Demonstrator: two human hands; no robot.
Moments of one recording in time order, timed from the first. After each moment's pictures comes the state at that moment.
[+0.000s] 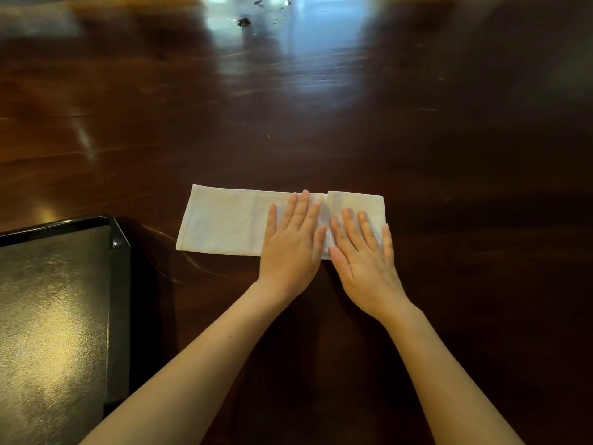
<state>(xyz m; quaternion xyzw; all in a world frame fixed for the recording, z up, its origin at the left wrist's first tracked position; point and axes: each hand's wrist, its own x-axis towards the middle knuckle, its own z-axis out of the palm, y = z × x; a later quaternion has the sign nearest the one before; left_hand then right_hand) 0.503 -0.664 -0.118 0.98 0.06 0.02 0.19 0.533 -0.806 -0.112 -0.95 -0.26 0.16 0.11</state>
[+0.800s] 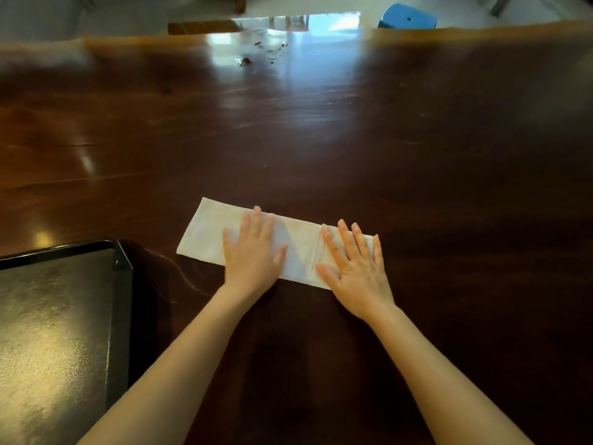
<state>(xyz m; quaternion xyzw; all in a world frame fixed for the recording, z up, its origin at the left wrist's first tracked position) 0.513 -0.621 -0.105 0.97 0.17 -0.08 0.14 0.556 -0.811 -0.115 -0.96 -0.27 0.12 0.04</state>
